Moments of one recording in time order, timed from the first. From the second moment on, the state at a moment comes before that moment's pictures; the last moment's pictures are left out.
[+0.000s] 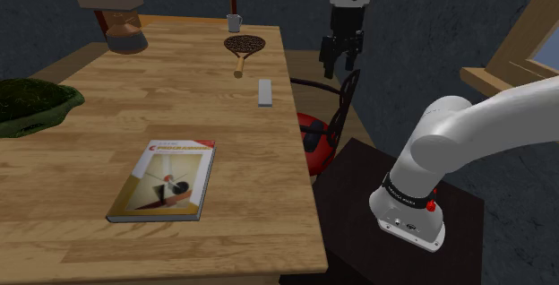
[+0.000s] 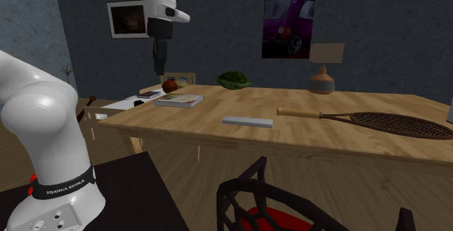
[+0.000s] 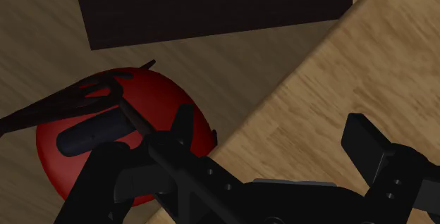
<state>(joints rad) -0.02 -0.79 0.03 -2.45 0.07 1.54 0.17</state>
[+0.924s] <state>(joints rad) -0.09 -0.37 0.08 -2.34 0.06 1.90 0.34</state>
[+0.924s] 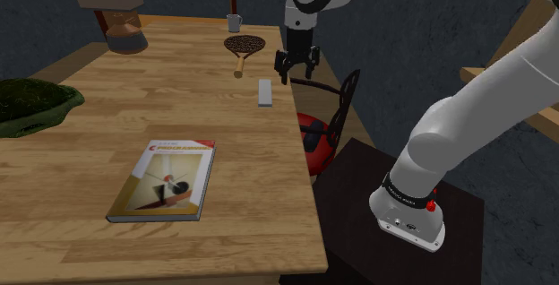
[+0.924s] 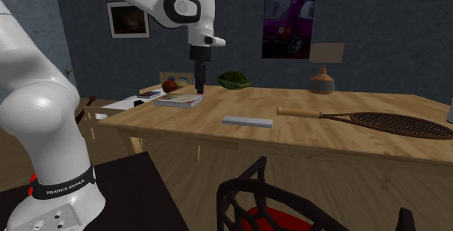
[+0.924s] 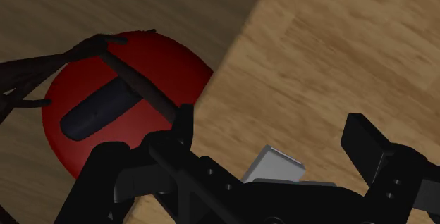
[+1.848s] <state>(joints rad) -0.14 0.13 0.07 -2.01 -0.02 2.12 0.55</state>
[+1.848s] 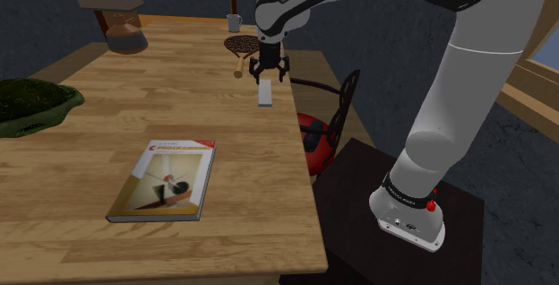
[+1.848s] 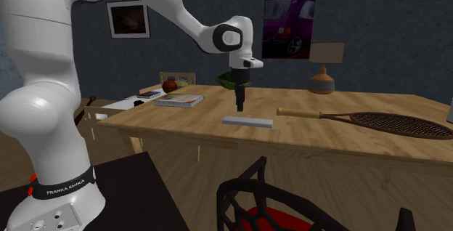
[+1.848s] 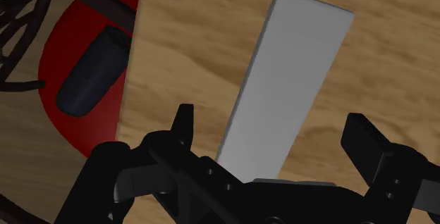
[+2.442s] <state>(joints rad) -0.15 0.29 0.06 -1.92 -0.04 2.20 0.59</state>
